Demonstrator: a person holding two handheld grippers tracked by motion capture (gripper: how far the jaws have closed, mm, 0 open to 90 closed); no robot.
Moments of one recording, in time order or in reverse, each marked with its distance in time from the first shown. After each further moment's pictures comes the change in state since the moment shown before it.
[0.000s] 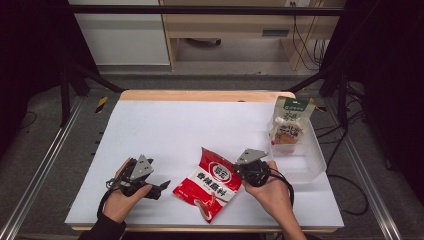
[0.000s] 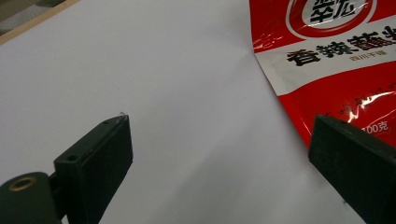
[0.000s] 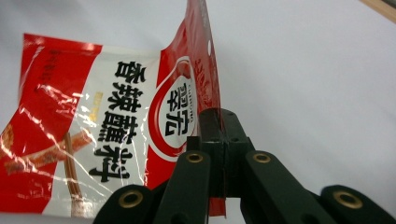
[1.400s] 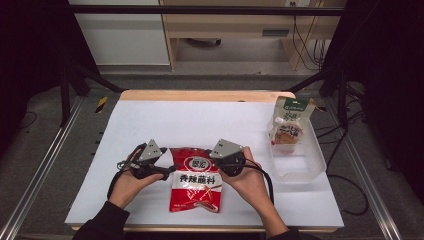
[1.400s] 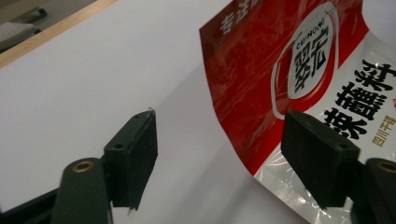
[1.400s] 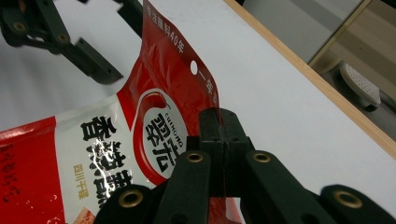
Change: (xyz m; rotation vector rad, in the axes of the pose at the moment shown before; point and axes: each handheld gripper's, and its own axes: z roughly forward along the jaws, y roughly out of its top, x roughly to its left) left arm 0.021 0.034 0.033 -0.042 -0.100 0.028; right arm 0.025 0.056 0.023 -0.223 0.008 -0.180
